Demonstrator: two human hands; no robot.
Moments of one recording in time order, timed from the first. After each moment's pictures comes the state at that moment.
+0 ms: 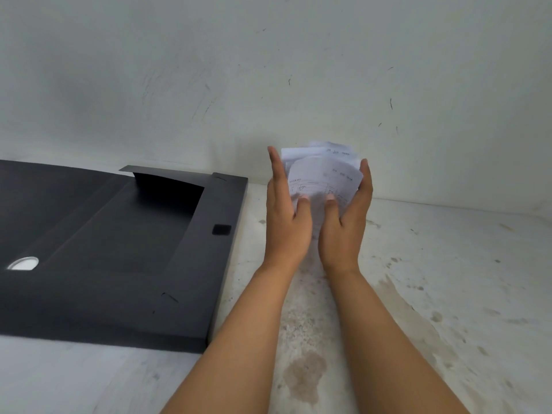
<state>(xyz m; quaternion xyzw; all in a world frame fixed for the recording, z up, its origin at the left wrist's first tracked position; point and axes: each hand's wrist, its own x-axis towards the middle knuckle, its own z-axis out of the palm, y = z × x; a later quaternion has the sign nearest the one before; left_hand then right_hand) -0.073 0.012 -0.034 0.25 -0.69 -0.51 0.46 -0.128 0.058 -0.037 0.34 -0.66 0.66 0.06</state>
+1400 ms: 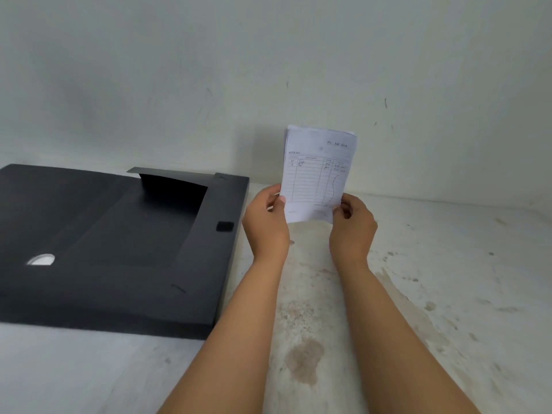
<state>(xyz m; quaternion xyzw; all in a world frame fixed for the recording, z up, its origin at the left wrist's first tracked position) -0.059 0.003 -0.038 0.38 -0.56 -0.54 0.50 -0.142 0.068 -0.039 0.21 -0.78 0.59 0.03</state>
